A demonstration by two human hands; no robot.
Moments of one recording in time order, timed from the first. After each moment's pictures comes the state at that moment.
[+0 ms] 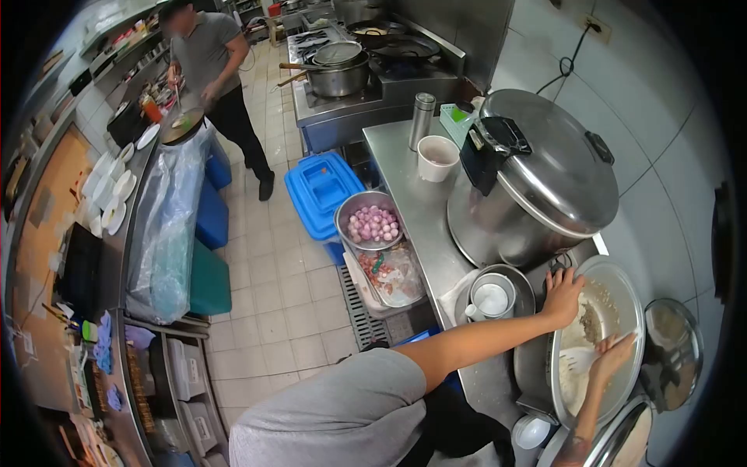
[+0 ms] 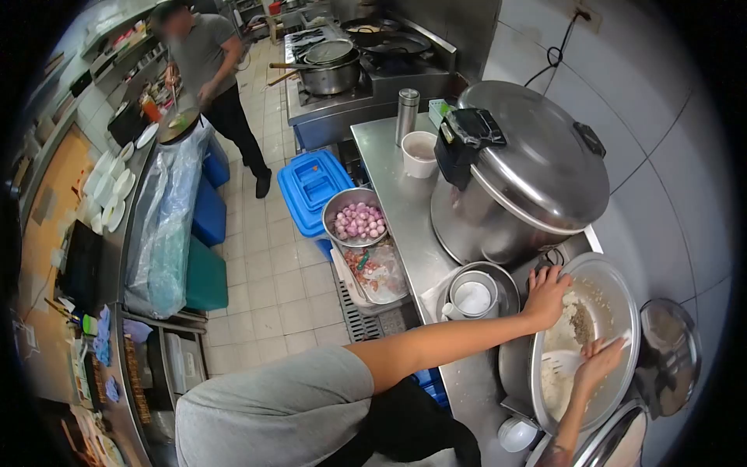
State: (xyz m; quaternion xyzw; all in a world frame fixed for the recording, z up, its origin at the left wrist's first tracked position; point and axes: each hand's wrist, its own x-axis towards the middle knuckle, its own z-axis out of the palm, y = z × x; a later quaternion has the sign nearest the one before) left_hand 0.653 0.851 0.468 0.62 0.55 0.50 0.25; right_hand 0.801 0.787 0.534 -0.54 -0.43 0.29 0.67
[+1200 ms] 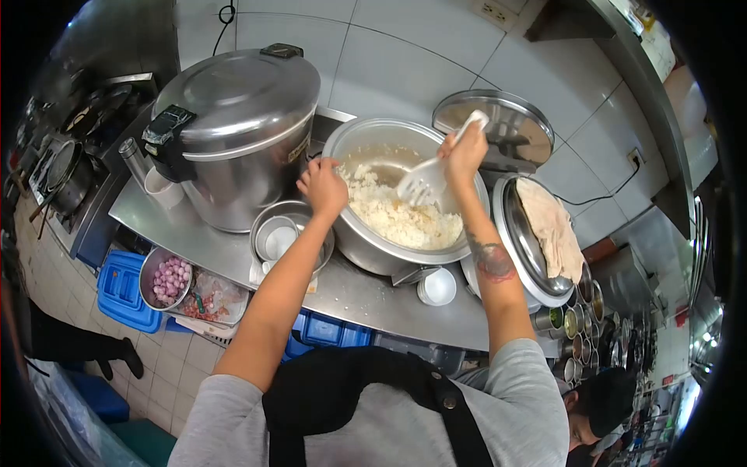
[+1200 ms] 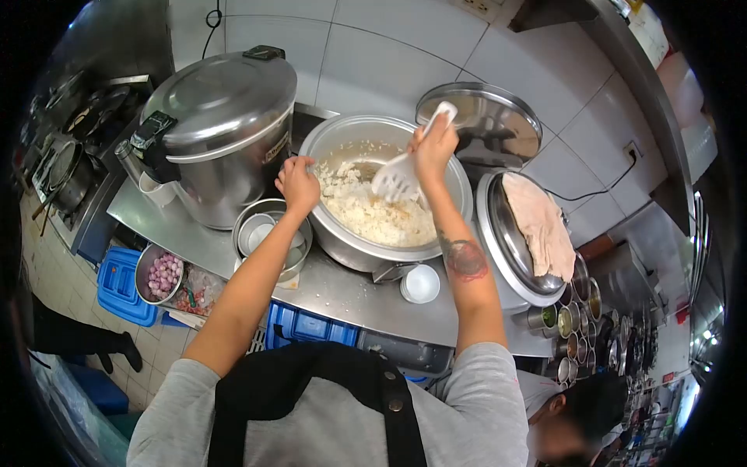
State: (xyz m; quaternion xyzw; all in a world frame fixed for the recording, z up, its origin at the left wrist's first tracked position) left_hand 0.647 0.853 0.458 0.67 0.55 0.47 0.17; right_hand 0.845 0.783 0.594 -0.43 -0.44 0.18 0.77
